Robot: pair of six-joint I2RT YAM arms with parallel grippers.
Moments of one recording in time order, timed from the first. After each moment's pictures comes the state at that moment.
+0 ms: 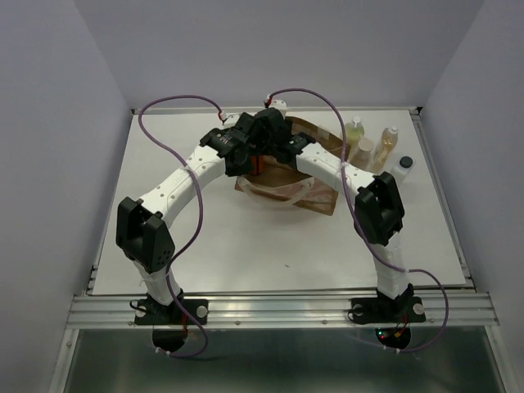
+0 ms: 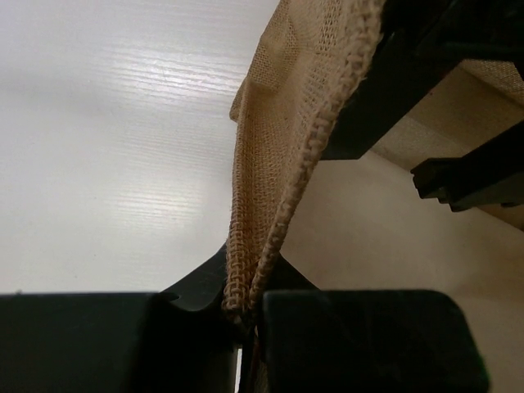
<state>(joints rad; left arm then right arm) -0.62 1.72 1.65 -0.98 -0.38 -0.67 0.71 2.10 1.90 -0.38 0.36 0.51</state>
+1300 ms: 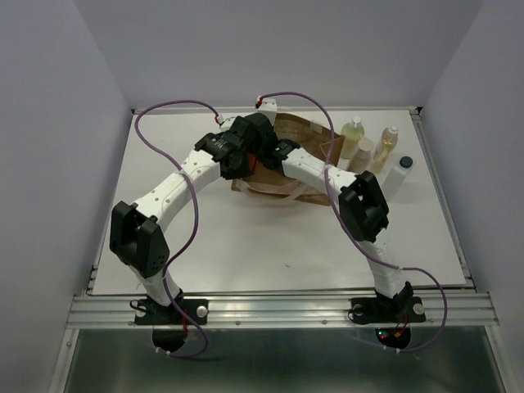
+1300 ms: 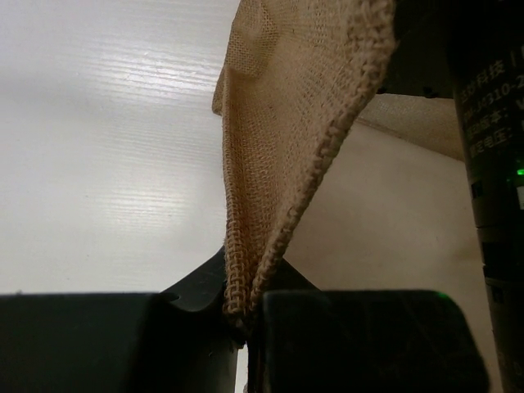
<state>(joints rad) -0.61 1.67 1.56 -0.93 -0.34 -0.66 0.75 2.23 1.97 -0.19 0.56 0.49</state>
